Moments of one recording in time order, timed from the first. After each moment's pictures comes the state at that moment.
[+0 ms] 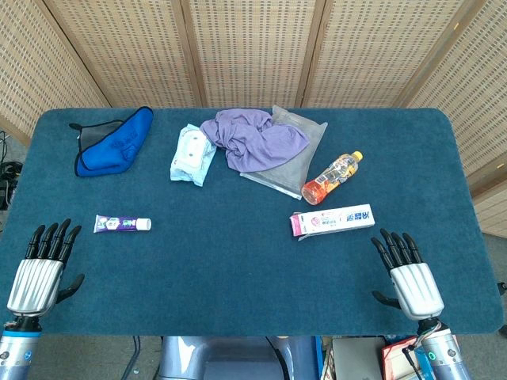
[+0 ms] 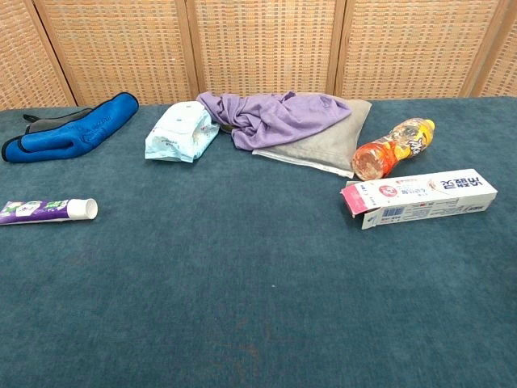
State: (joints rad) left arm -0.09 -1.23 -0.01 -1.70 1.56 1.51 0.41; right arm 0.15 -1.28 0.00 -1.62 -1.63 1.44 -0.26
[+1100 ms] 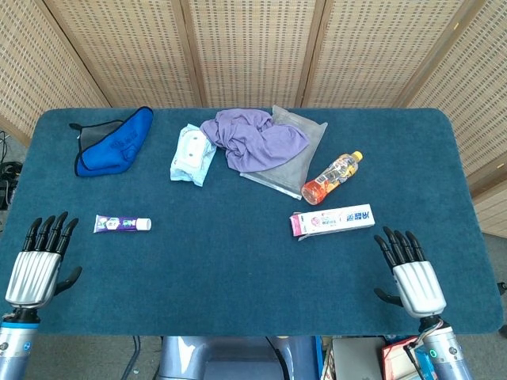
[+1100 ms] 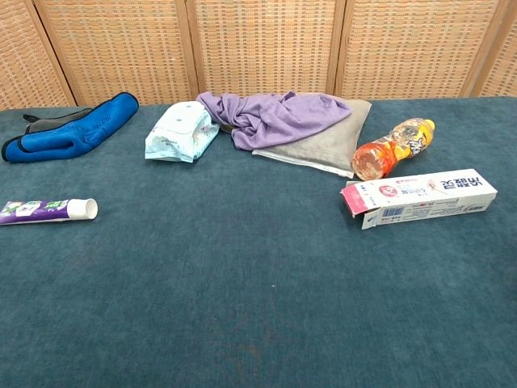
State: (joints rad) left arm -0.12 -1.23 -0.06 -1.67 1.52 1.49 0.39; right arm 0.16 -1.29 0.01 -1.61 -1.61 1.43 -0.25
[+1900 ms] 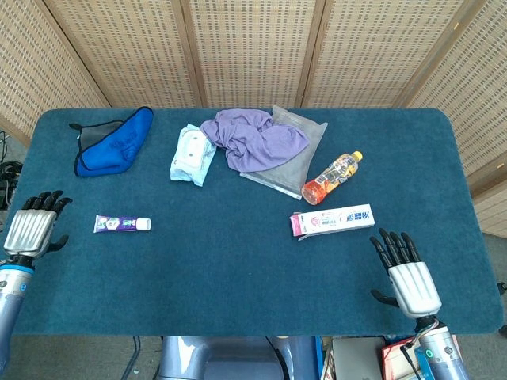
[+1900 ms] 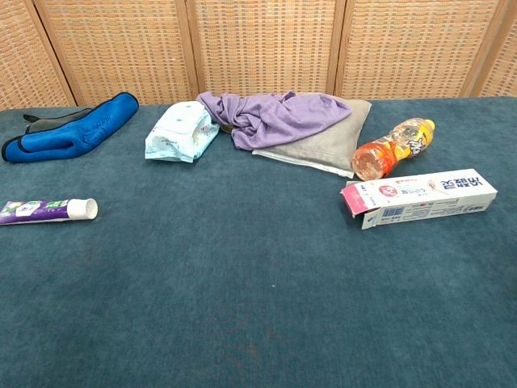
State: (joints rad) left arm -0.34 -1.20 -0.17 -1.44 1.22 1.06 0.33; right arm 0.16 -1.30 0.01 -1.60 -1.61 1.42 -0.26
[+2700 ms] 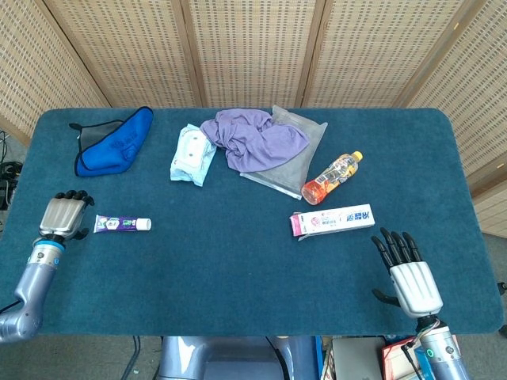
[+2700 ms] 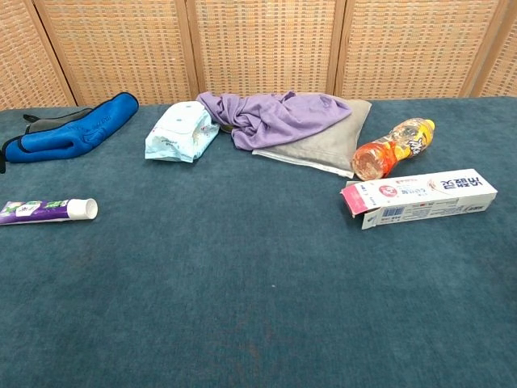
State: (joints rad) left arm -0.53 -1.34 -0.17 -1.28 0.98 0.85 0.51; right arm 0.16 -1.30 0.01 -1.59 -1.61 1.43 -0.25
